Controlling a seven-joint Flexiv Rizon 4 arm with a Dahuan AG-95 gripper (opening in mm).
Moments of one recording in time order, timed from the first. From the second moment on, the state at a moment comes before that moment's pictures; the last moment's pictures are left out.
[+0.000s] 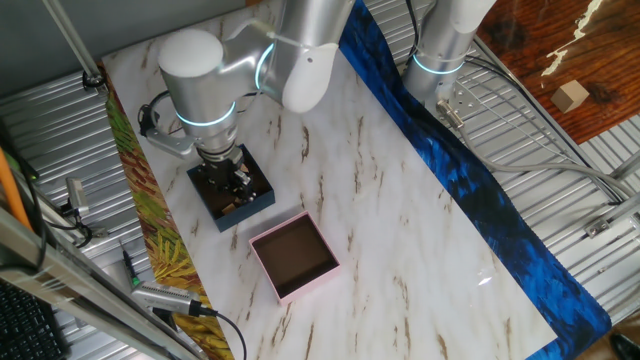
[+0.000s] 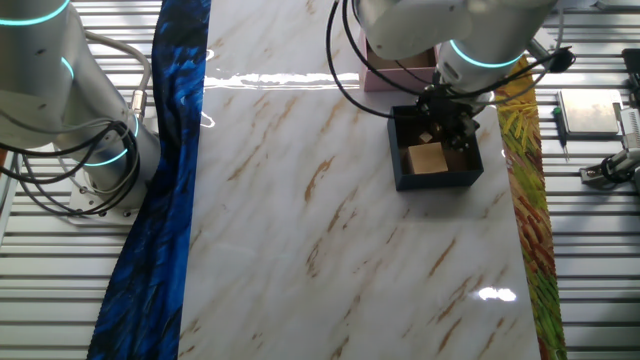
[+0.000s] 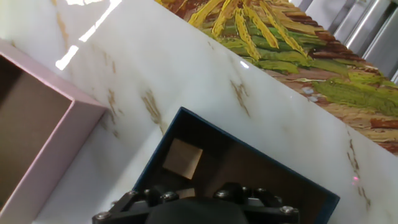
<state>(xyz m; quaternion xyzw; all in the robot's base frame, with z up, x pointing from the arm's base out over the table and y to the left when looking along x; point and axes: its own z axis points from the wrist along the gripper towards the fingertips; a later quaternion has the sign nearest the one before) 0.580 0.062 0.038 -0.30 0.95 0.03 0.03</state>
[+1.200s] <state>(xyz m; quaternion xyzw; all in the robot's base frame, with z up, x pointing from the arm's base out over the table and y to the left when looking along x) 0.568 0.066 0.034 -0.31 0.95 0.03 0.05</state>
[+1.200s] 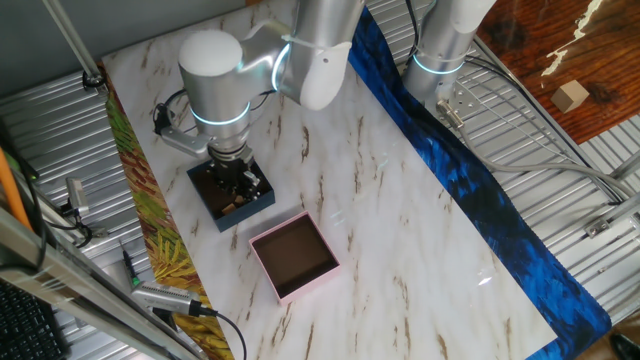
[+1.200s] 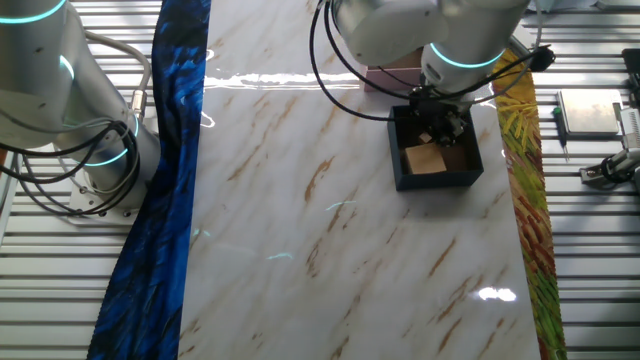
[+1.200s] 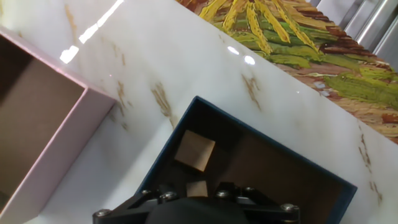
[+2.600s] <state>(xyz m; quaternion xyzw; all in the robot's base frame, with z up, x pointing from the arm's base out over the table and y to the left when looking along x) 0.570 0.067 0.033 -0.31 0.95 0.03 0.01</state>
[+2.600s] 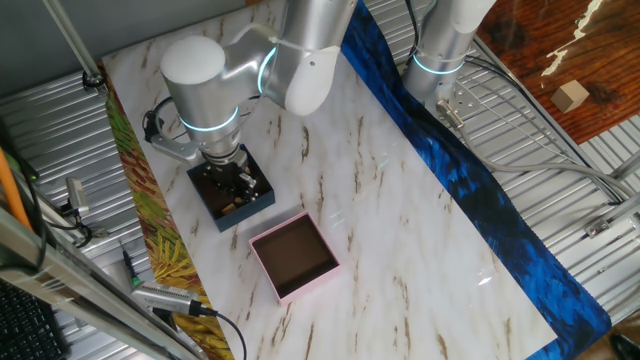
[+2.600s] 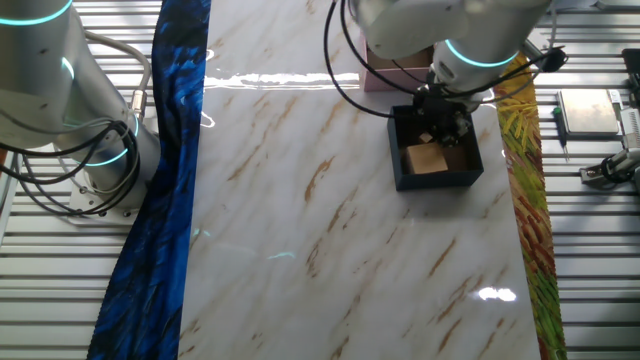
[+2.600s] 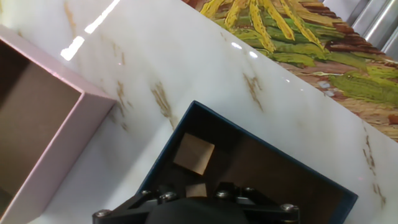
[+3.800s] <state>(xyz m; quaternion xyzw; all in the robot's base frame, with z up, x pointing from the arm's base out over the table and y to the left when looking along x) 0.569 0.066 0.032 -0.31 0.95 0.04 0.02</state>
